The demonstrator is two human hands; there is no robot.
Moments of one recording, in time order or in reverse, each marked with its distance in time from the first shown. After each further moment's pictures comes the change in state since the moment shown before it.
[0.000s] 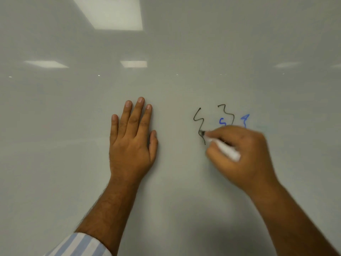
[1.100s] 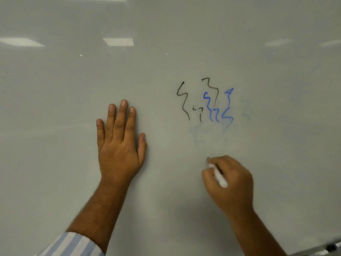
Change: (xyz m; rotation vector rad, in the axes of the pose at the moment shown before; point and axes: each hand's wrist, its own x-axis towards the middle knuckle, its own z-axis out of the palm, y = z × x) left_hand -0.061 0.013 0.007 0.006 -0.016 -0.011; right_hand -0.138 0.039 0.011 -0.228 0.086 0.259
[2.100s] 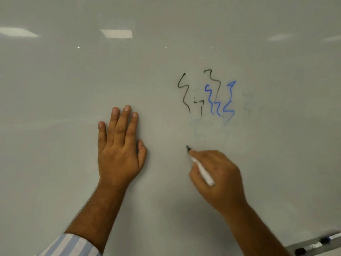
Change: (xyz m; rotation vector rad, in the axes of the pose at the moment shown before) left_hand -0.025 -0.002 0.001 -0.020 -0.027 0.060; right_hand 0.001 -0.019 0.005 0.047 -0.105 -0.250
